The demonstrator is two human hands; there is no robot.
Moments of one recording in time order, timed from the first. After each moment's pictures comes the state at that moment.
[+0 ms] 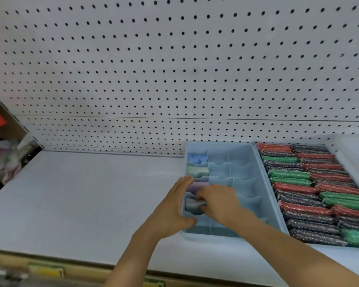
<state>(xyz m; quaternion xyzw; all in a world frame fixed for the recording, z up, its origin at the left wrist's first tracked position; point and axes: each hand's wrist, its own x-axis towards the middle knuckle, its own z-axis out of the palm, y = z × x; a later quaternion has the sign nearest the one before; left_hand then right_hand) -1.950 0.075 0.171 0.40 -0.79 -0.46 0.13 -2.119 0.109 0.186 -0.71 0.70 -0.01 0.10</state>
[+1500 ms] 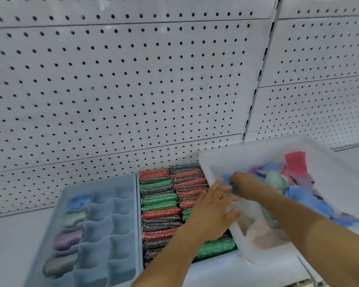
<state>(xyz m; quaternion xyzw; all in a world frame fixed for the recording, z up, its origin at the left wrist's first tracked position) -2.324 0.193 0.205 0.15 -0.96 -0.24 0.04 -2.547 0.216 0.152 -0.54 0.84 0.04 0.07</state>
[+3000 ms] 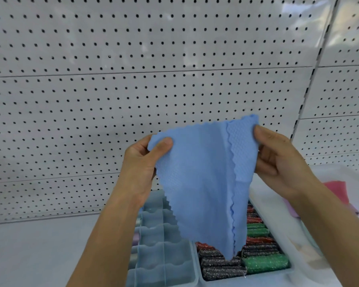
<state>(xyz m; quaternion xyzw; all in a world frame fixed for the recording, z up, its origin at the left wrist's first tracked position) -2.115 0.102 0.381 0.23 -0.58 -0.62 0.48 -2.329 0.227 0.391 -0.45 0.41 -0.71 0.37</state>
